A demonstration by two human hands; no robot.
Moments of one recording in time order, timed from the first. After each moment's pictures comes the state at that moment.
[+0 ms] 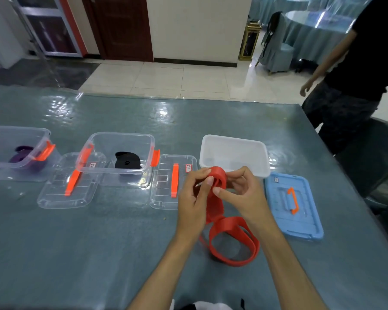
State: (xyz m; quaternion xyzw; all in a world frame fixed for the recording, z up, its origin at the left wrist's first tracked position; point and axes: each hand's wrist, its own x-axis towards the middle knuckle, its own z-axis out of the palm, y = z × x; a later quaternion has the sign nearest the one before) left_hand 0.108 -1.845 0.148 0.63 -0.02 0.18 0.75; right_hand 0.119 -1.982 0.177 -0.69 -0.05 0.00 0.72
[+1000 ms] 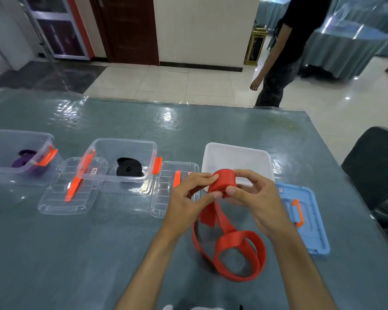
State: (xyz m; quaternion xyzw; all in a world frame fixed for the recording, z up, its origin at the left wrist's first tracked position) left_hand 0.137 -1.814 0.161 0.65 -0.12 0.13 0.74; right_hand 0.153 -2.004 0.190 -0.64 -0.08 0.07 0.76
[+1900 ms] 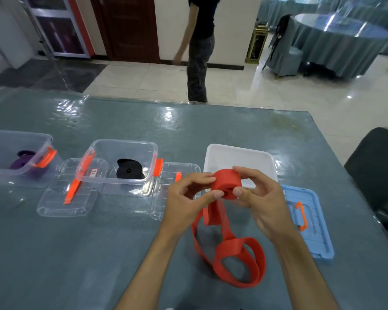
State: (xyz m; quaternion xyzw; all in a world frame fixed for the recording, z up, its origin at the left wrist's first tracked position) left_hand 0.150 -1.809 0.167 0.62 -0.08 0.12 0.77; right_hand 0.165 -2.004 0.188 -0.61 -0.09 0.04 0.78
